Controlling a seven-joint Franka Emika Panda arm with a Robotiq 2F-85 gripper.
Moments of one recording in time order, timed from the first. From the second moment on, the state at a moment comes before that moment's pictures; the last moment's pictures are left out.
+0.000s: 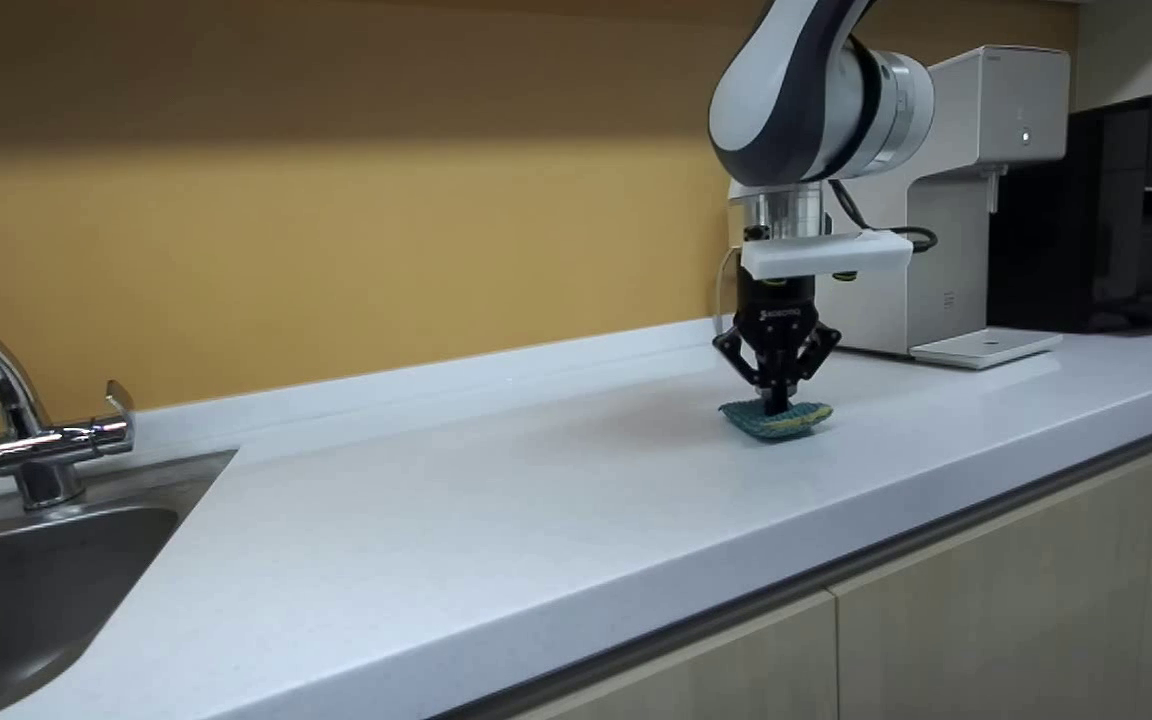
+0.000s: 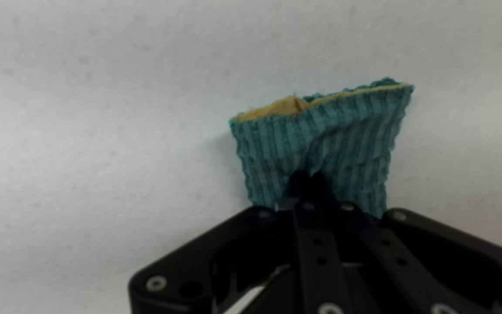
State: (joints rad) arm 0.15 0.20 -0.04 -2.26 0.05 2.51 0.37
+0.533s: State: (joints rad) arm 0.15 0.19 0.11 -2.28 0.20 2.48 0.19
